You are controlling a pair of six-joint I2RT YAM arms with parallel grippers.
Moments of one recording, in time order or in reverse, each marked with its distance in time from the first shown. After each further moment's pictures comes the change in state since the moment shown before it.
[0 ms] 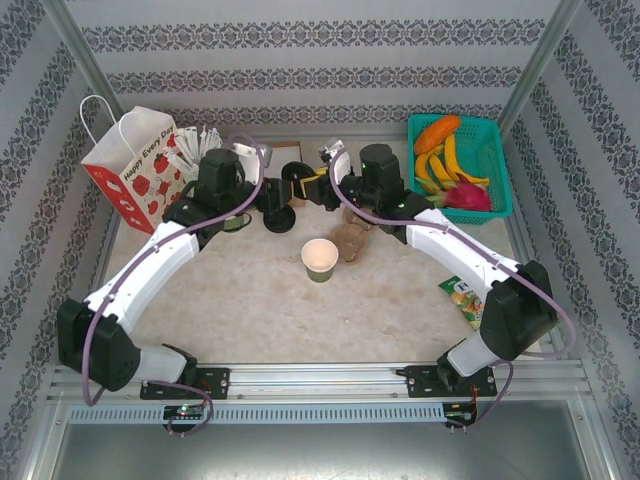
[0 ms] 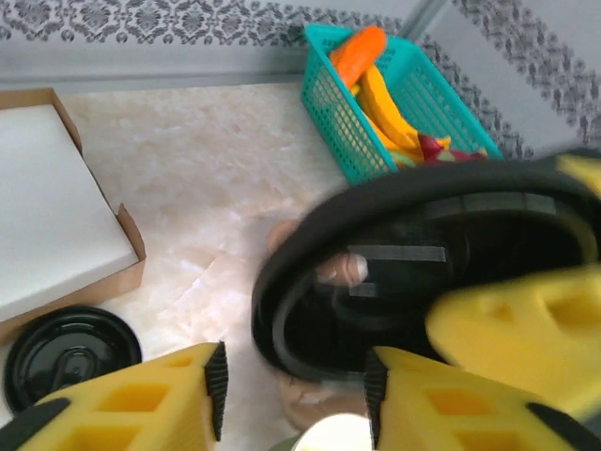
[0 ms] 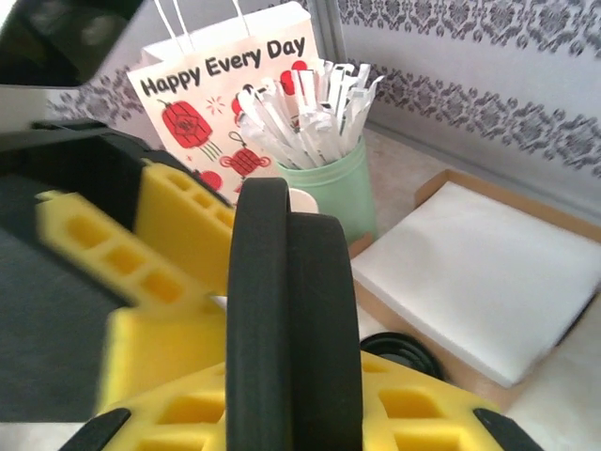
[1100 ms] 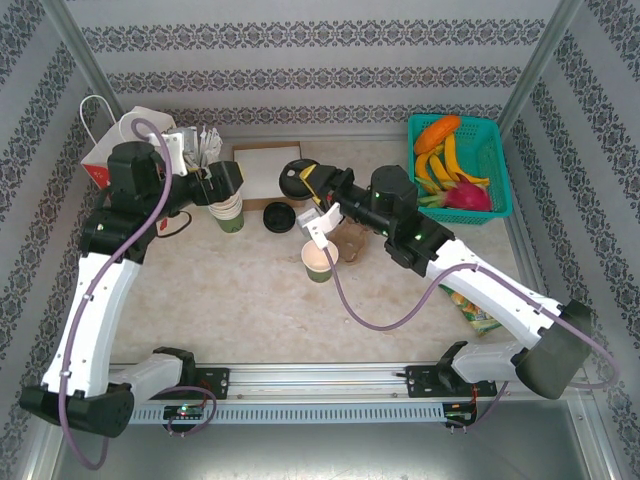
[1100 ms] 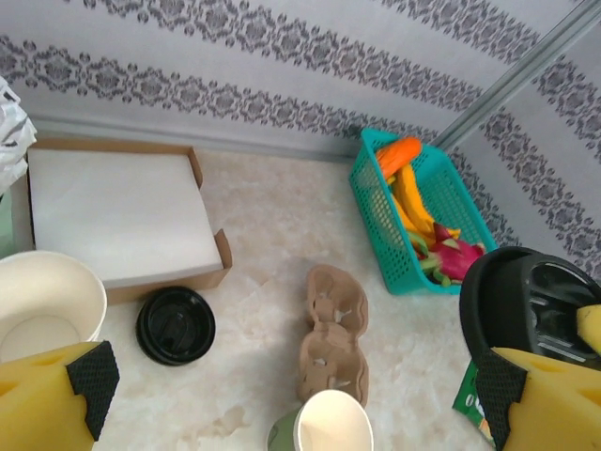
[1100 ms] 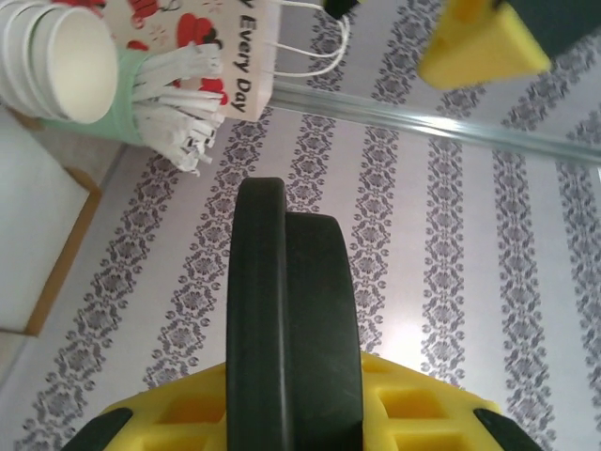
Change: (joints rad) left arm 0.252 -0.219 0.246 -0.440 0.038 -0.057; right arm 0.180 -0.241 -0.097 0.089 0.279 -1.865
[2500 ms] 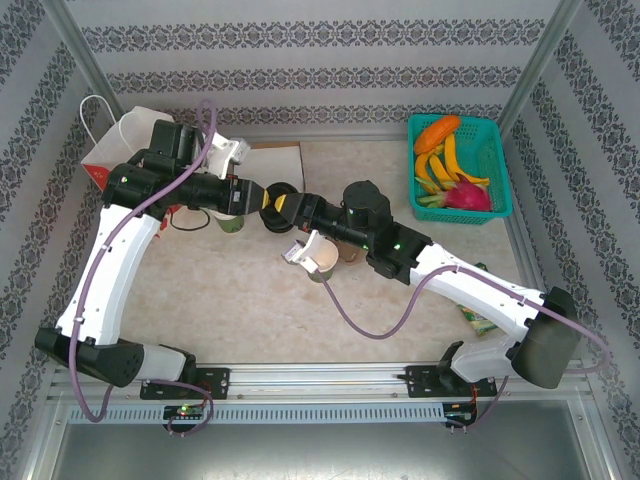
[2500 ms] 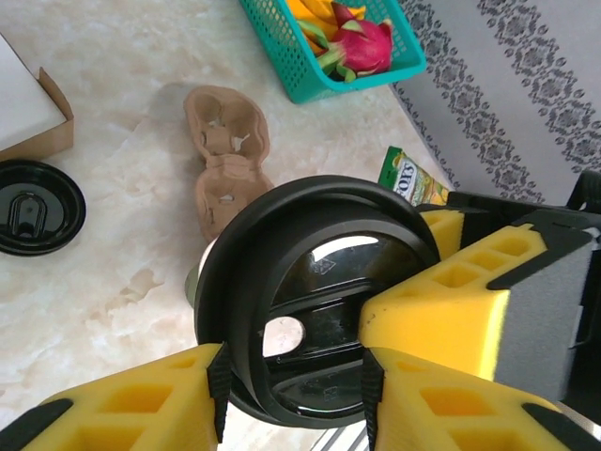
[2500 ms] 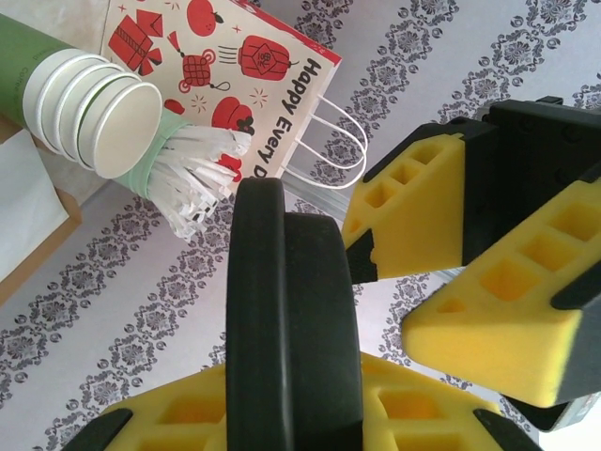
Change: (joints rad) left arm -0.129 0.266 0.312 -0.457 0.256 0.275; right arm 0.129 0.060 -0.016 0.006 -0.005 -0.290
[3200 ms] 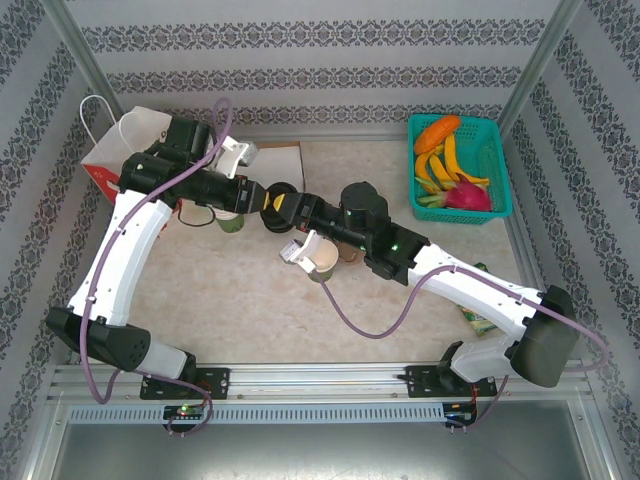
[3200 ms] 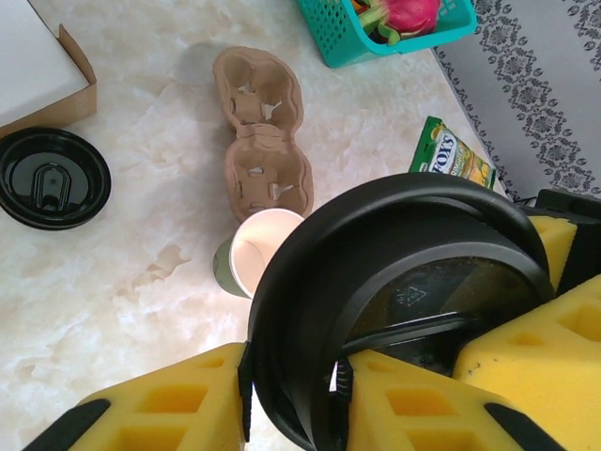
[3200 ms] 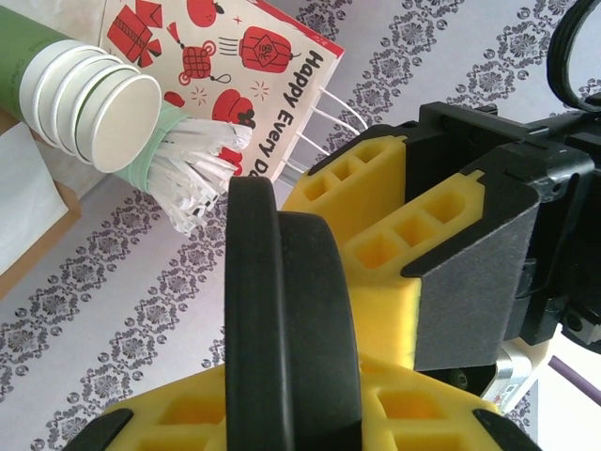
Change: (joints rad) left arm -0.014 0.080 0.027 -0.044 -0.051 0.039; right arm 0.008 0.010 0.000 0.018 0.028 0.000
